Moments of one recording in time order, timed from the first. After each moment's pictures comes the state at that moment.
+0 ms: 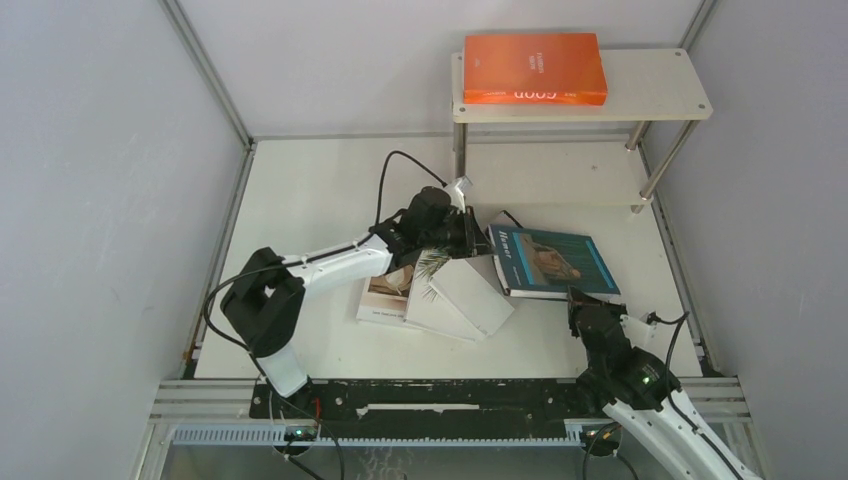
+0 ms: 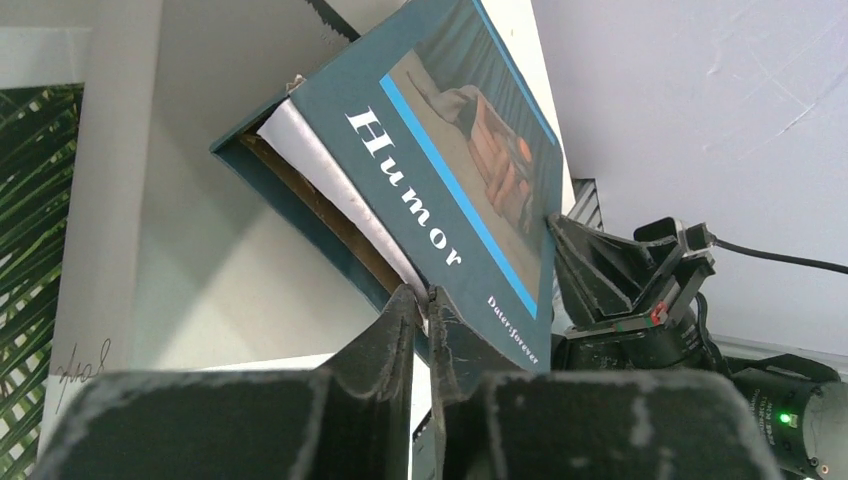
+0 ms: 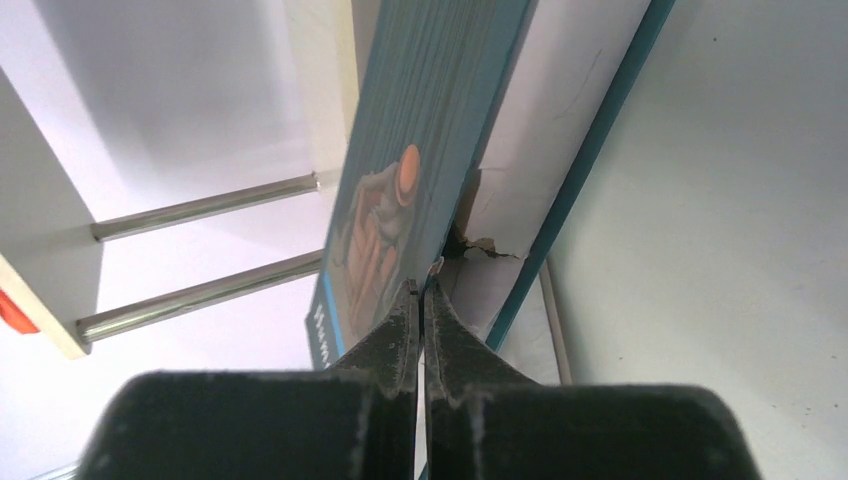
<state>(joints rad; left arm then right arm) -0.83 1.72 1.18 0.05 0.32 -0.84 0.65 0.11 0.28 -0.85 0.73 1.91</state>
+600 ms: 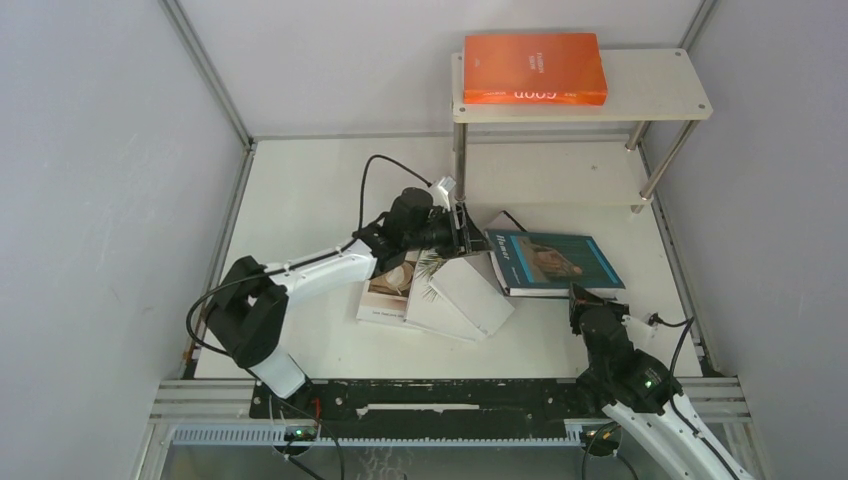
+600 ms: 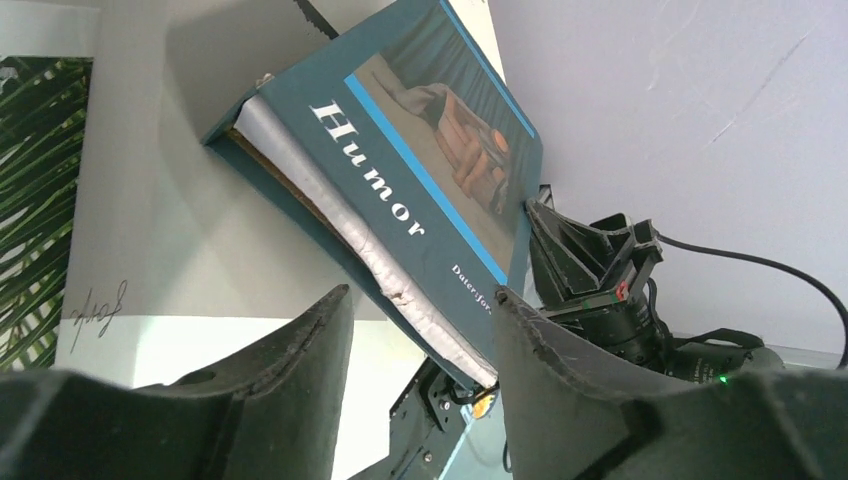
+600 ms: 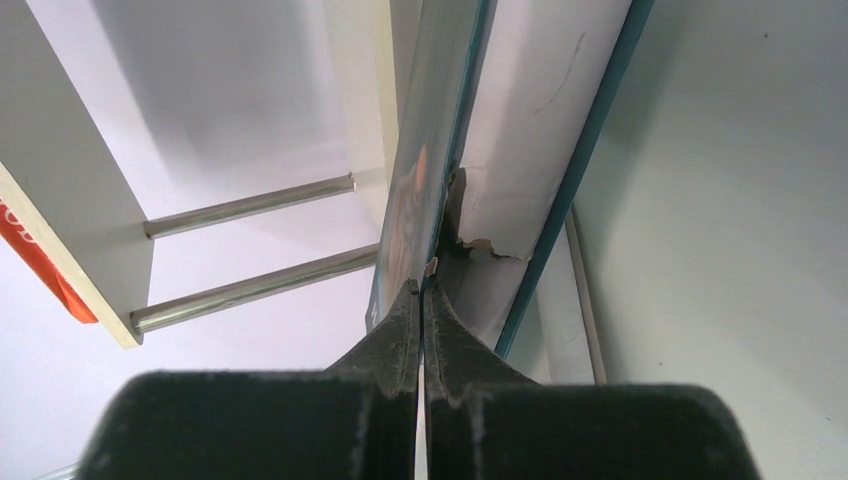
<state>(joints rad) -0.78 1.63 1.08 0.11 0.38 -0.90 0.65 0.05 0.27 -0.82 0.75 1.91</state>
